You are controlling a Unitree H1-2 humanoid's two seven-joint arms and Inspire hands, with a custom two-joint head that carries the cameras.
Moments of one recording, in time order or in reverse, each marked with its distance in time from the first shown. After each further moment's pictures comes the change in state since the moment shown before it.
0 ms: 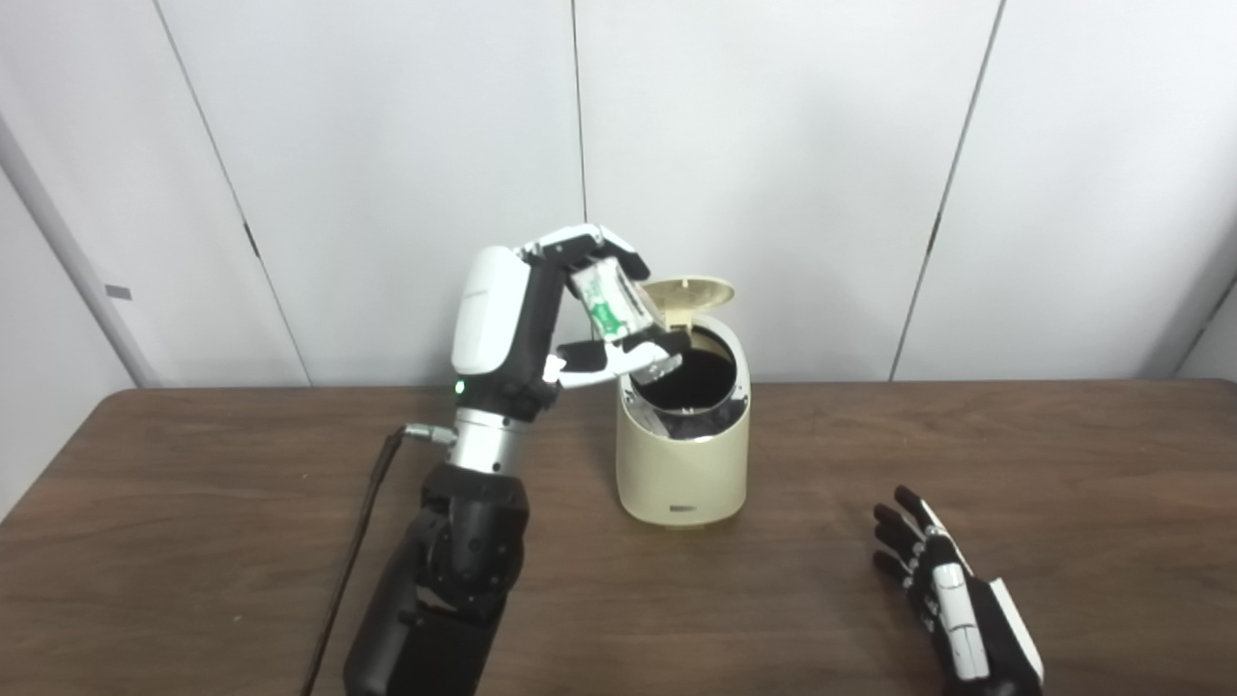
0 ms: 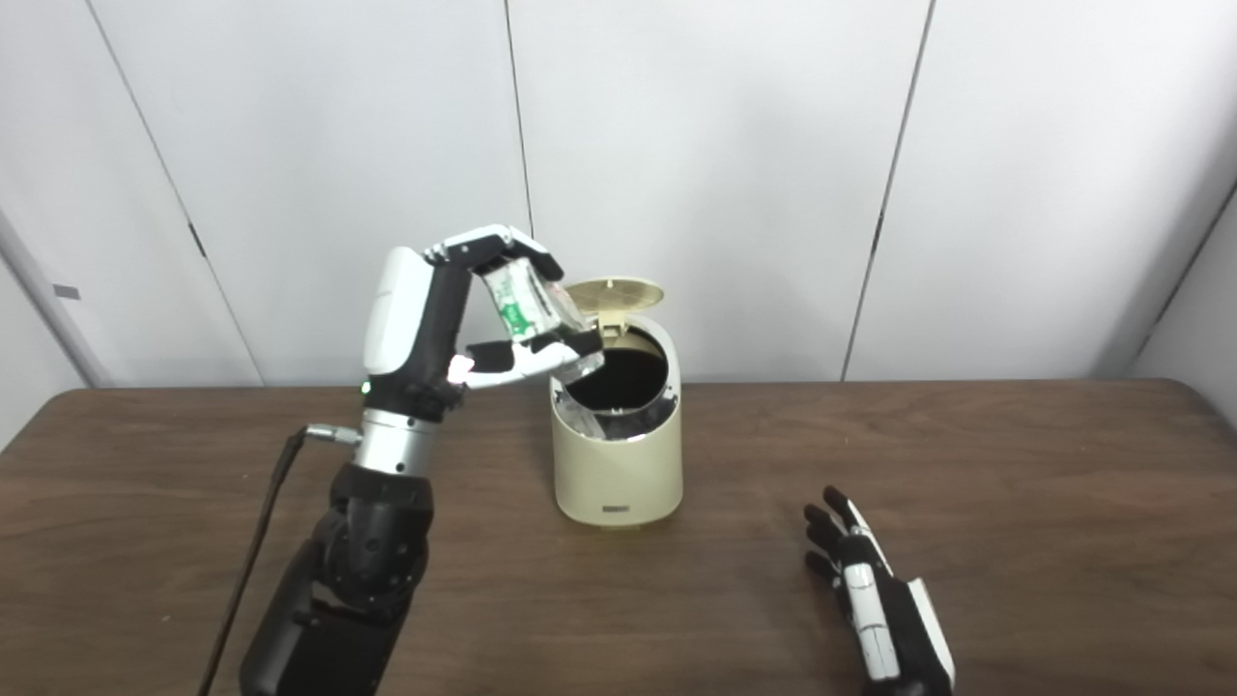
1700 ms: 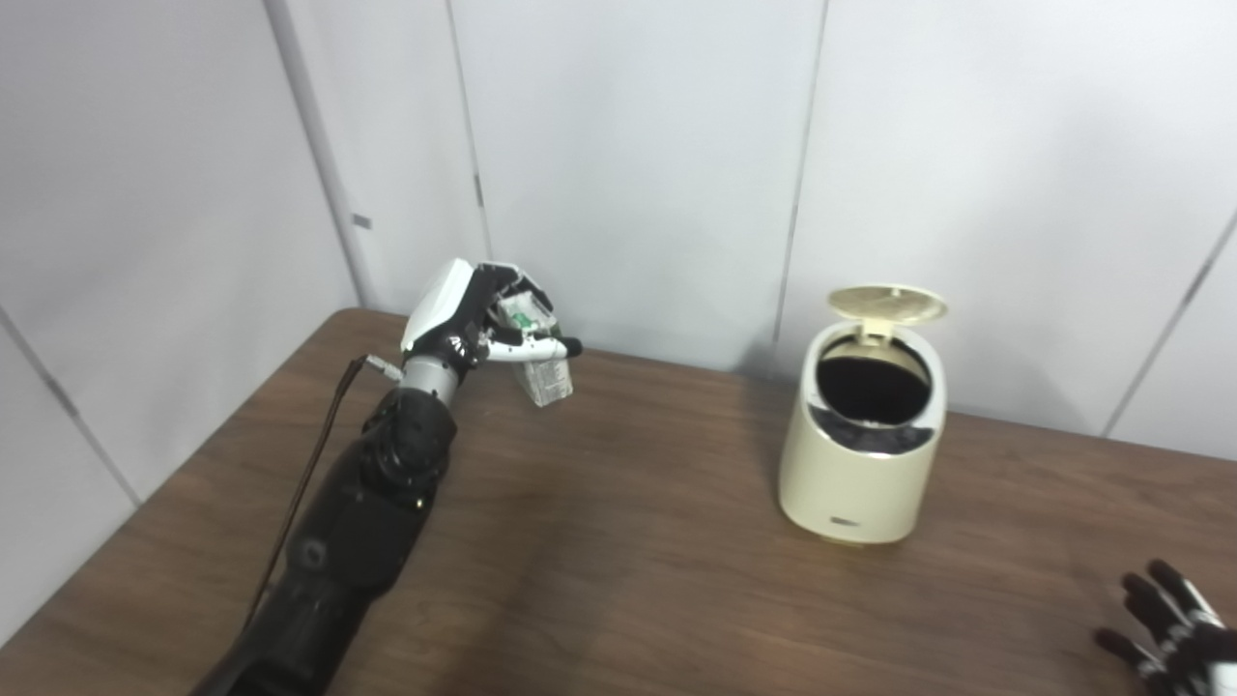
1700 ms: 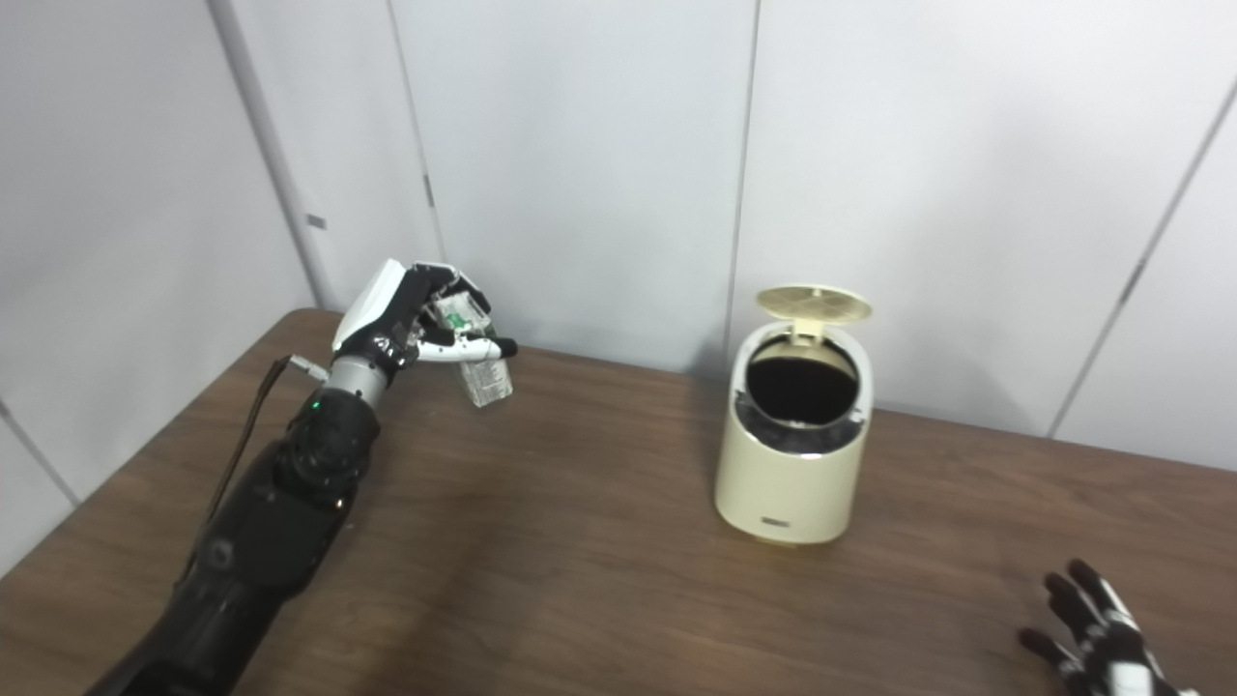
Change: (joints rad) left arm 0.053 0.374 0.132 0.113 -0.213 0.338 -0.177; right arm -0.024 -0.088 -0.091 0.073 0.099 -0.040 0.047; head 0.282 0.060
